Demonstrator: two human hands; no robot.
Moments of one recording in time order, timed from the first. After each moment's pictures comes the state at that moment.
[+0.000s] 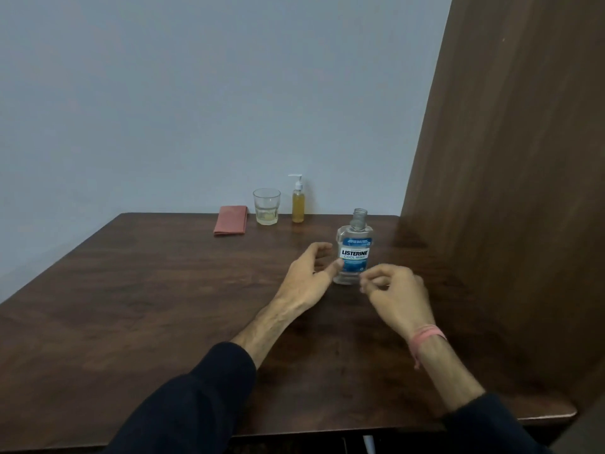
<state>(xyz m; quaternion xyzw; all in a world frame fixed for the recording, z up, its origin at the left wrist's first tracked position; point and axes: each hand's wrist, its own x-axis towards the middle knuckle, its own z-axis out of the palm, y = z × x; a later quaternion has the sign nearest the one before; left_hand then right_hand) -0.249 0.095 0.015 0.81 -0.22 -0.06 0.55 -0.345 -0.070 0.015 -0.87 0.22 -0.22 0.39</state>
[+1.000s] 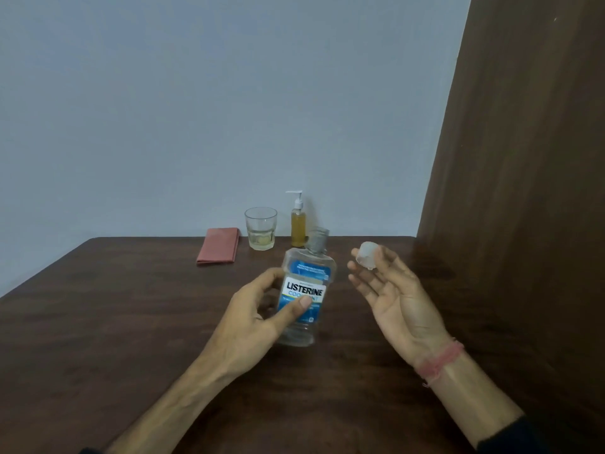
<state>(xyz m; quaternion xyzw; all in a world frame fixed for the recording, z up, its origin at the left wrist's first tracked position) -0.206 0.166 0.011 0.76 -0.27 -0.03 0.59 -0.256 -0.075 0.029 -0.43 0.00 -0.17 0.88</state>
